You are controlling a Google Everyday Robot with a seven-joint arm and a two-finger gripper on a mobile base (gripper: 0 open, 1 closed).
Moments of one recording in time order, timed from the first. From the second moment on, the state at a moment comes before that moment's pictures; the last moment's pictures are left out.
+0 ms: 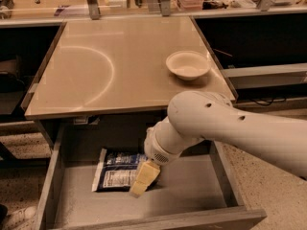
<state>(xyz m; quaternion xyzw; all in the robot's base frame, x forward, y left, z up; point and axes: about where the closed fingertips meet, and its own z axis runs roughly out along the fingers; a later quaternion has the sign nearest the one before) 0.434 0.030 0.708 -0.61 0.75 0.16 0.20</state>
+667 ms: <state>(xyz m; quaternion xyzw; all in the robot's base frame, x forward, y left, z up) 0.440 0.051 0.680 -0.61 0.75 0.18 0.21</state>
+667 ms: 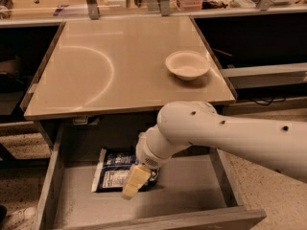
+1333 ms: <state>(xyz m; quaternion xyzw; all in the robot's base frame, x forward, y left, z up) 0.454 0.071 0.624 -0.59 0.76 0.18 0.21</state>
